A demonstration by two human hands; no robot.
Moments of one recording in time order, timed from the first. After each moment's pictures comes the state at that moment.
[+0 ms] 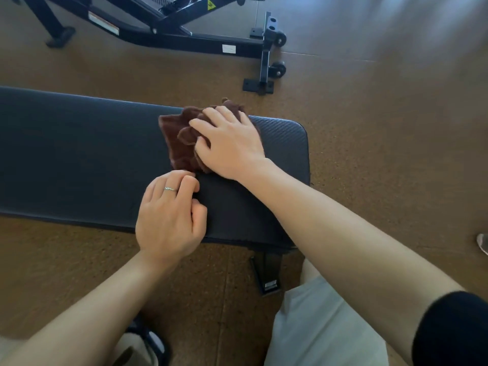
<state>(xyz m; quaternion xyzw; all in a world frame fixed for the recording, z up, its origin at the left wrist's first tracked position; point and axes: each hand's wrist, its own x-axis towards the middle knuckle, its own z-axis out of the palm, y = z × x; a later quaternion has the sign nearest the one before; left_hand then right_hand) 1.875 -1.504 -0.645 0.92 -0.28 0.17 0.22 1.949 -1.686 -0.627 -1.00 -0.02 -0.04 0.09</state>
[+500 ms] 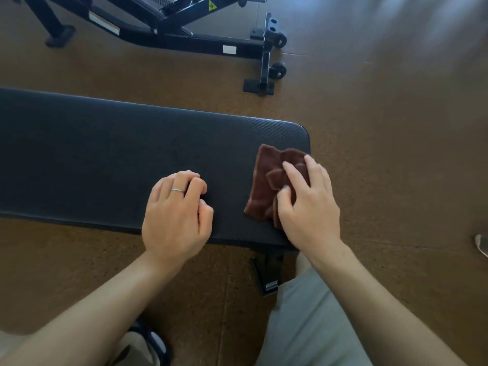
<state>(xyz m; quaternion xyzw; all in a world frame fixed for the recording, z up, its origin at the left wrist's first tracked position) 1.877 -1.504 -0.645 0.92 -0.29 0.14 0.21 1.790 -1.721 -0.631 -0.94 0.25 -0.08 0.23</state>
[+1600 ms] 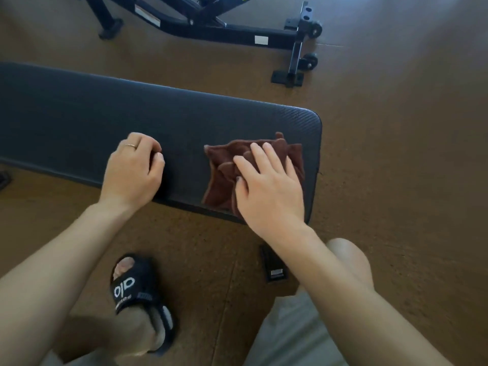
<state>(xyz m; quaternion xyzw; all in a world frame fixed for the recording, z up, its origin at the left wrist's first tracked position) 1.920 -1.439 -0.621 0.97 -0.18 0.09 0.16 1.804 -1.677 -0.615 -0.99 0.07 -0.02 0.16</state>
